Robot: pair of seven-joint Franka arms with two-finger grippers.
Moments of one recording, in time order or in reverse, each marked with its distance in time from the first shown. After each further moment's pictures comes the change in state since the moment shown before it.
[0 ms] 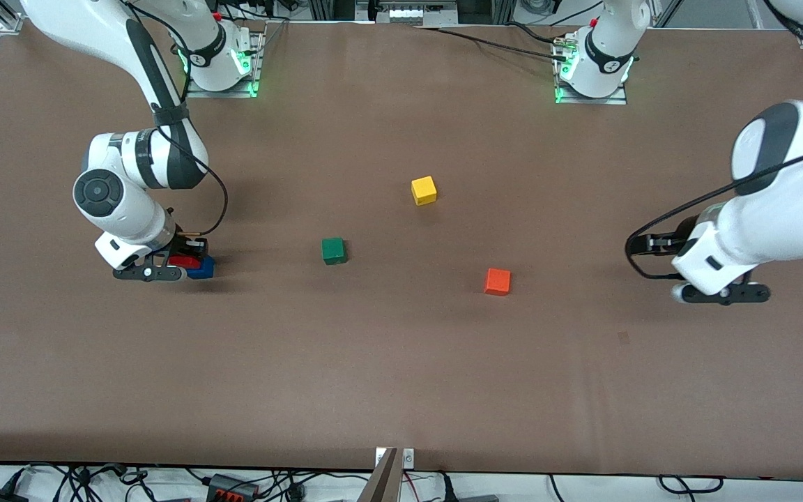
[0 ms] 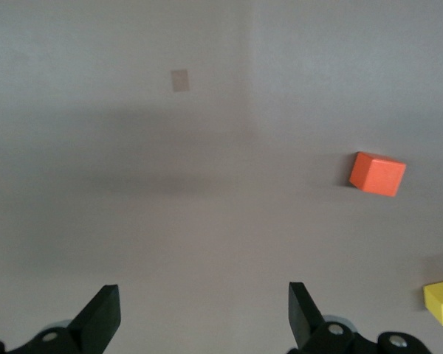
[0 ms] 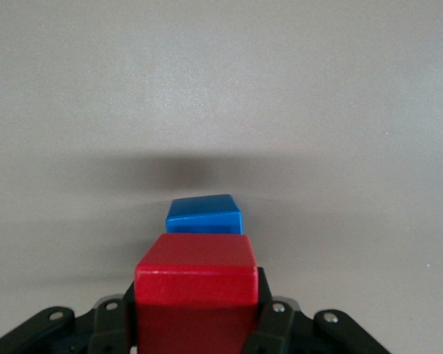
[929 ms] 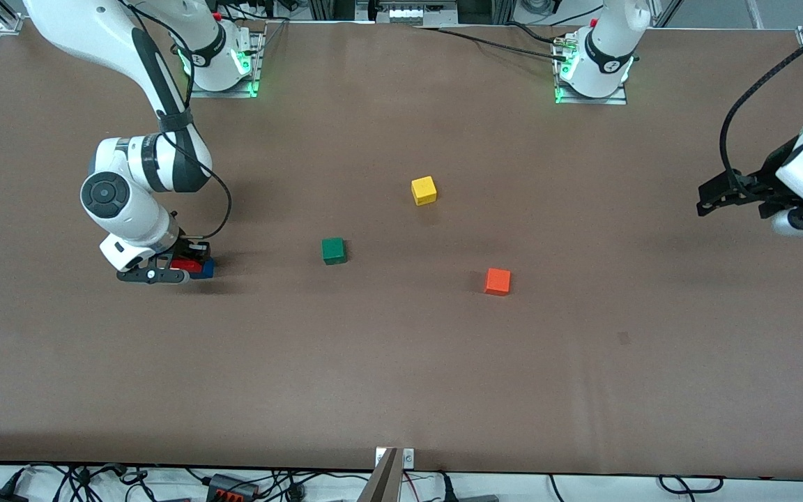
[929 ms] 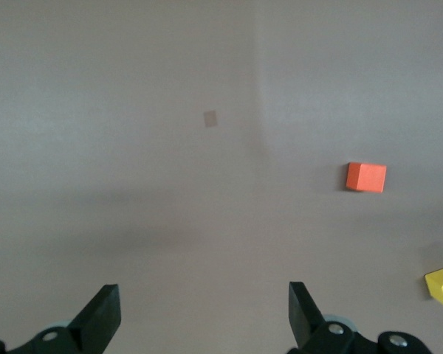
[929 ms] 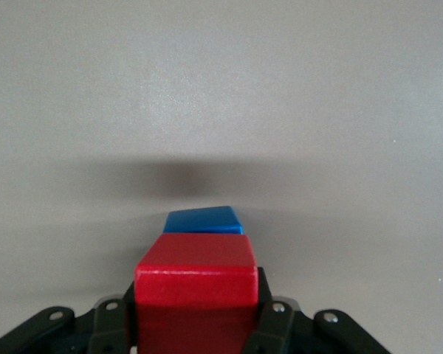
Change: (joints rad) left arm -0.241 -0.323 0.400 -0.206 -0.124 0.108 0.237; right arm -0.001 0.028 0.000 -0.007 0.000 0.053 0.002
